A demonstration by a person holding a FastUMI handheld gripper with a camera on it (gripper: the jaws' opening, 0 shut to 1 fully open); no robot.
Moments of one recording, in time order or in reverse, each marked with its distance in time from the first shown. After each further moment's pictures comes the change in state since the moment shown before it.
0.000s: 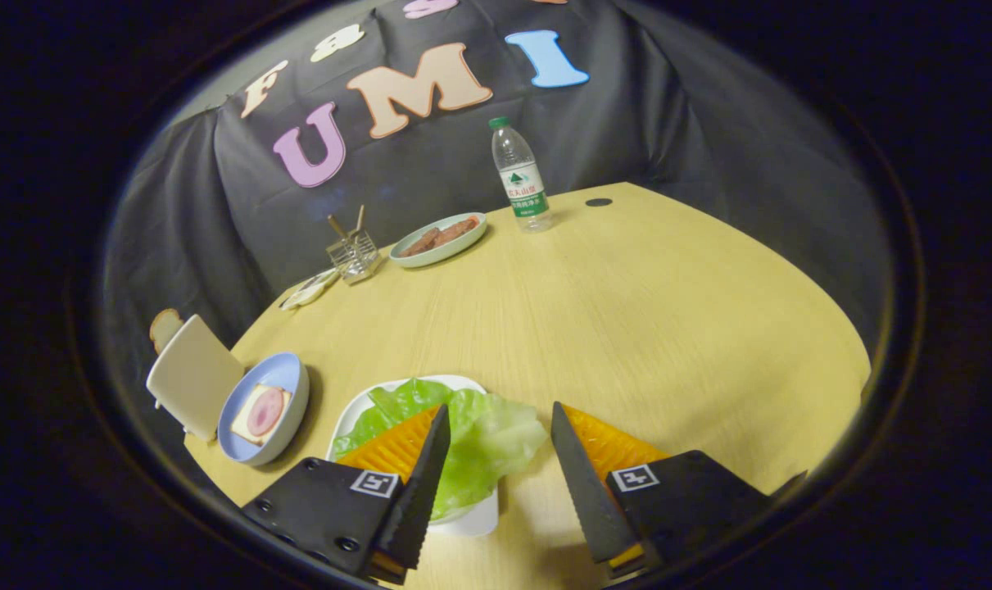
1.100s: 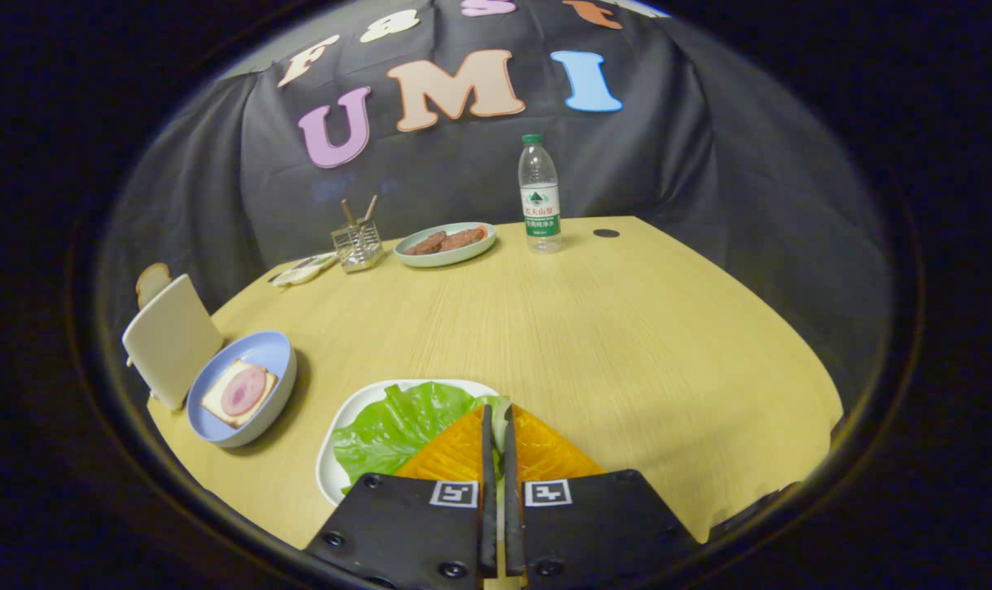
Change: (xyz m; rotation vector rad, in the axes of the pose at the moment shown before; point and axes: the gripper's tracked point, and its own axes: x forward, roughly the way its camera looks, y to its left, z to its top) arm -0.012 0.011 0.014 -0.173 -0.084 -0.067
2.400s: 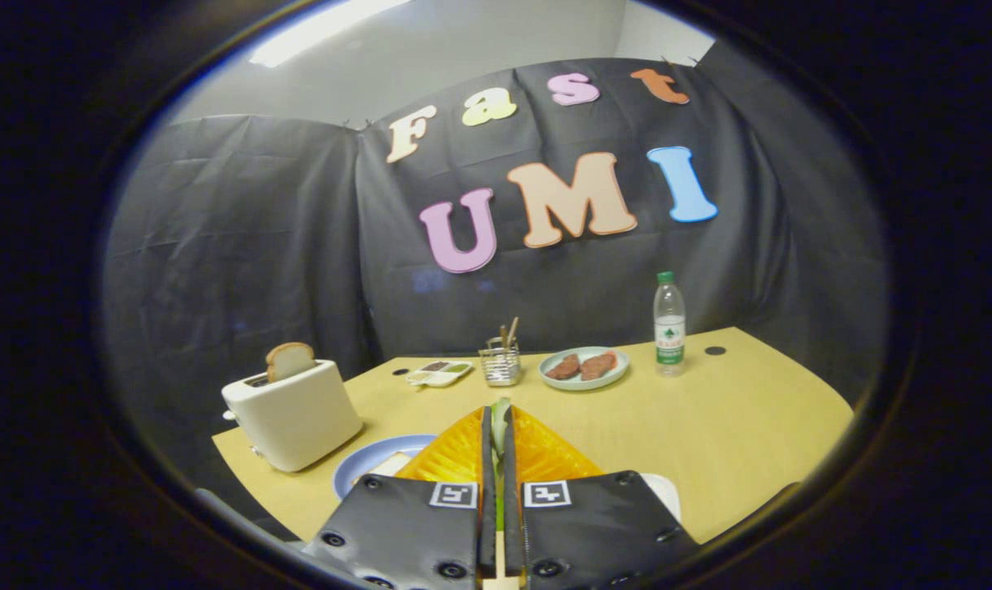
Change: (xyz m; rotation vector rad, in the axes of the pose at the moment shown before) arm -0.093 0.188 0.100 -0.008 -0.387 0.389
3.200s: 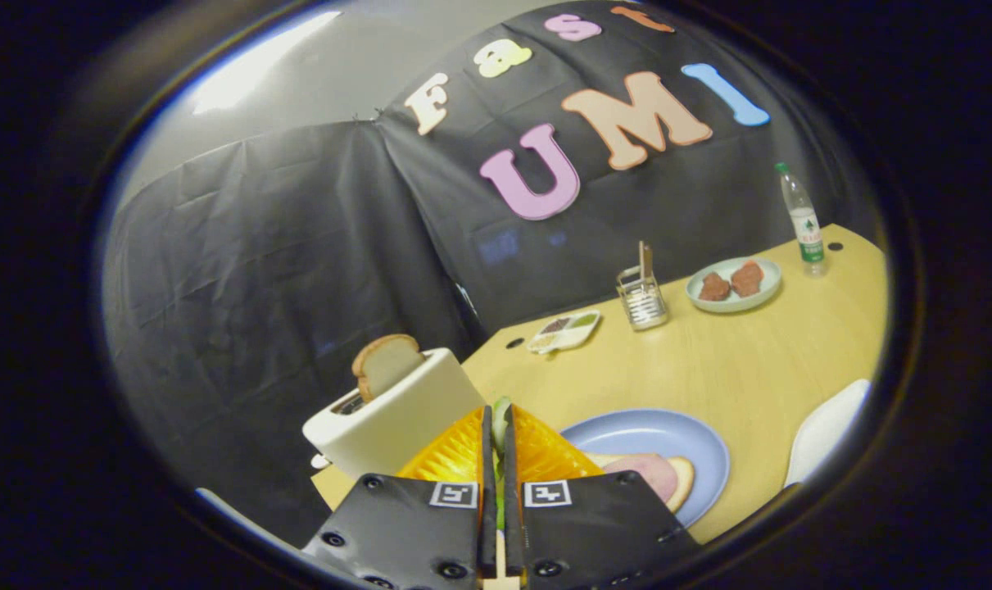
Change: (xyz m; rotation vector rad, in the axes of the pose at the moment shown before) arm 0.086 0.136 -0.075 0.246 0.198 0.170
